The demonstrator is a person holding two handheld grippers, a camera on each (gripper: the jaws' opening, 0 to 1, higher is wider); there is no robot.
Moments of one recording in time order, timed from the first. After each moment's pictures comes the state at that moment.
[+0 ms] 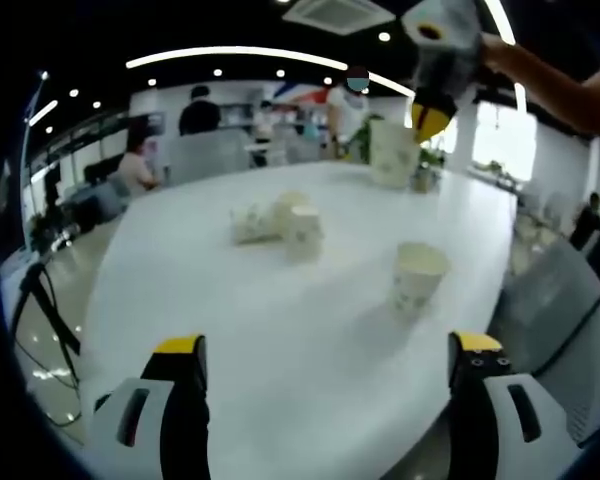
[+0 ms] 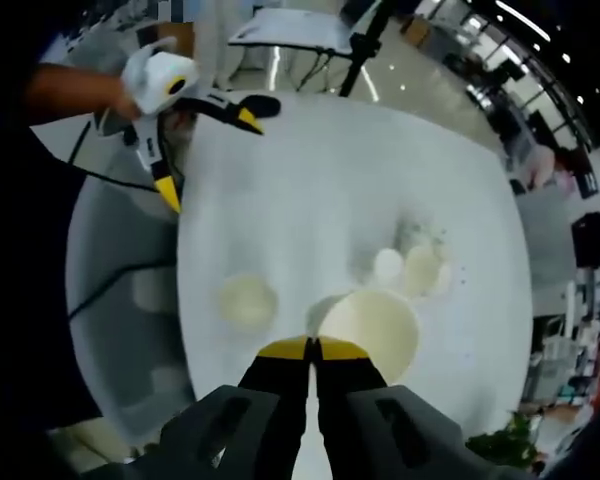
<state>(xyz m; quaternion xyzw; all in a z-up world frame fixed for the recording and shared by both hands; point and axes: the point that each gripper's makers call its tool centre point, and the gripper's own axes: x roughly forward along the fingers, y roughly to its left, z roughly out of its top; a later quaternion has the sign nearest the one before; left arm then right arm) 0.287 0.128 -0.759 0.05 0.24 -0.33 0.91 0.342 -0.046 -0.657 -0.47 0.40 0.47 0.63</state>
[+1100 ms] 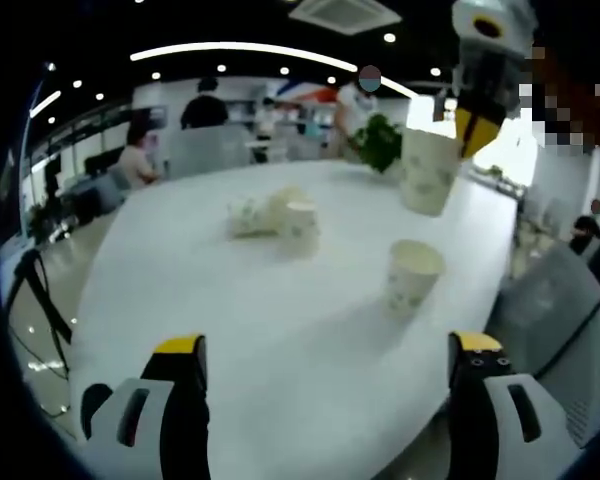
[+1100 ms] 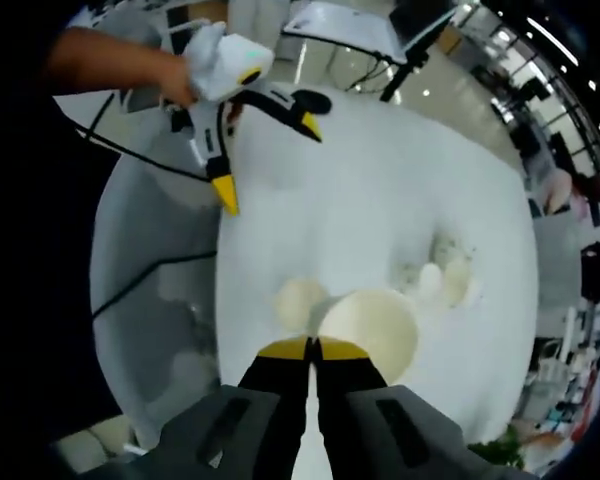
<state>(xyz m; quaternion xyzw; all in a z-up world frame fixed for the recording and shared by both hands) 0.282 0.121 -0.767 0.04 0.25 -0.33 0.91 0.281 -0.032 -0.668 -0.50 0.40 0.50 0.59</state>
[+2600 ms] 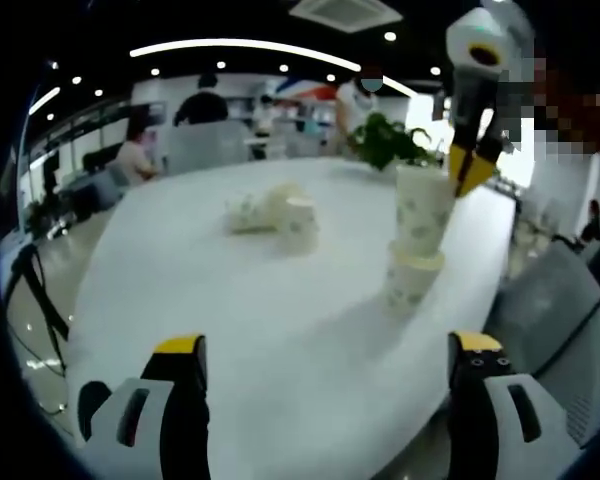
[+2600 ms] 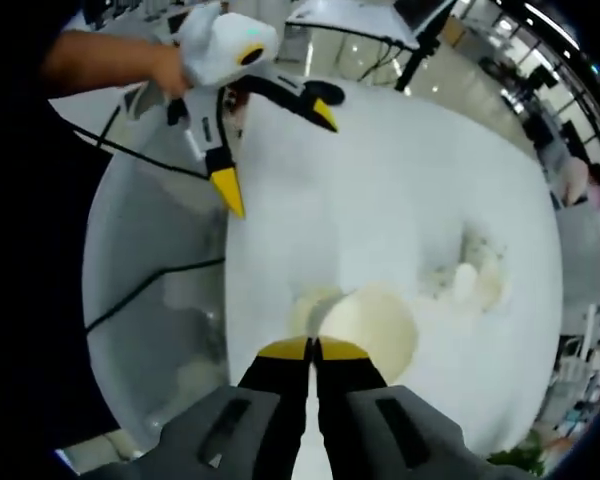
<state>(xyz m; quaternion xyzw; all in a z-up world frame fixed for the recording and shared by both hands) 0.282 0.120 -0.770 0.04 0.25 -0.34 0.91 0.275 -0.024 -0.711 -0.47 0.42 0.52 0.57</state>
